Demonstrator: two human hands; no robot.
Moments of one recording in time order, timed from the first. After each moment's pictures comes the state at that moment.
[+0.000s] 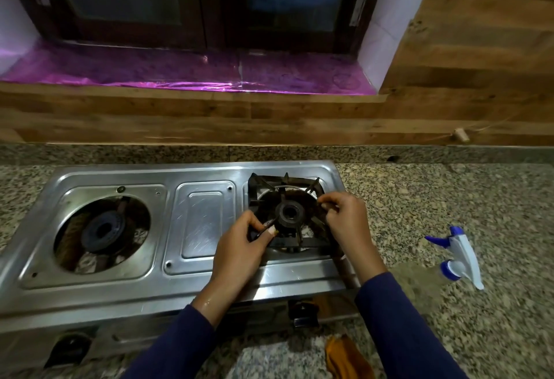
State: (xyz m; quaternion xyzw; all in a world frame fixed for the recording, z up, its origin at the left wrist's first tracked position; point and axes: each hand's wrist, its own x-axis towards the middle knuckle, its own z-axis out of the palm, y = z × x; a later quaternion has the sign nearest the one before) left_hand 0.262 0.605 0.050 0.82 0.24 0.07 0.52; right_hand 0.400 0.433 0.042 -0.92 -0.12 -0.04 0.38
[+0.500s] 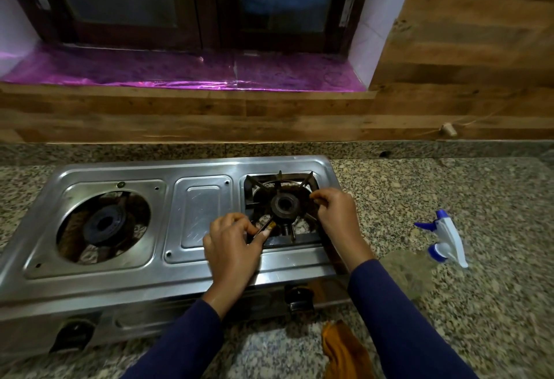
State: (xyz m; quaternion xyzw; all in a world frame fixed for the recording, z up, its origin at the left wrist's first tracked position) left_hand 0.250 0.597 0.023 0.90 0.25 0.18 0.31; right_hand 0.389 0.431 0.036 -0.92 -0.15 -0.06 0.35
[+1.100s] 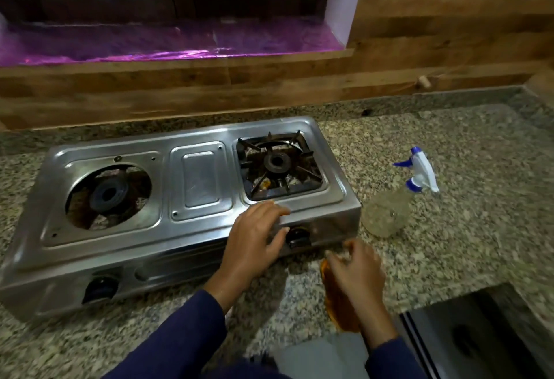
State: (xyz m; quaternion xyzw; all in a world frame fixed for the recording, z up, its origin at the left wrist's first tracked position) left_hand 0.182 0.574 0.027 0.93 -0.08 0.15 0.33; right_hand 0.197 0.350 -0.031 -0.96 0.10 0.04 0.26
